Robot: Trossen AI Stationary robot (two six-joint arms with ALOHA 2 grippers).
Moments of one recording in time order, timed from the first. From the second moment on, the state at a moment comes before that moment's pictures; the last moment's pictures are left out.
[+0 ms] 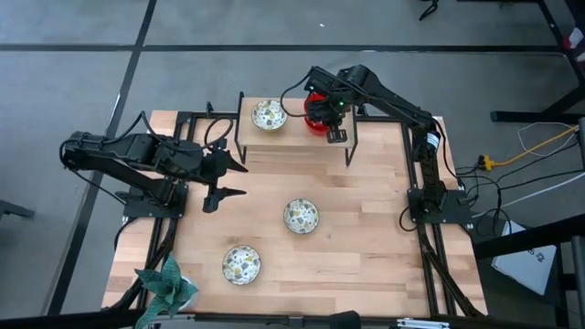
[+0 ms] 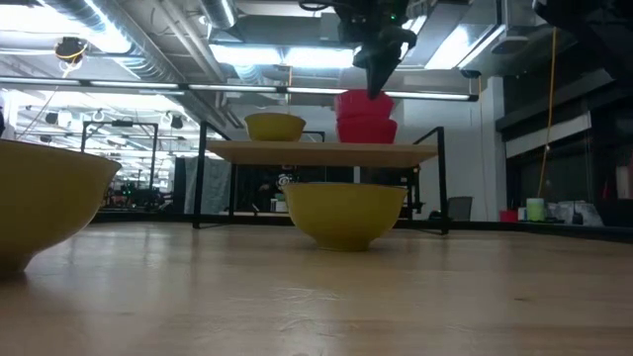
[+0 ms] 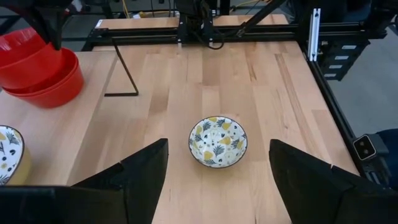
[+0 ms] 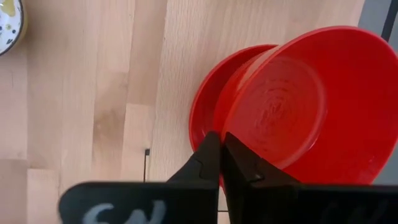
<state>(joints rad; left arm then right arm) -0.18 1.01 1.25 -0.79 -0.18 -0.09 -0.46 1.99 2.33 -1.57 0.09 -0.64</state>
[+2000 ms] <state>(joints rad) -0.18 1.01 1.25 -0.78 -0.15 -0.14 -0.15 1.79 2.33 -1.57 0.00 -0.47</state>
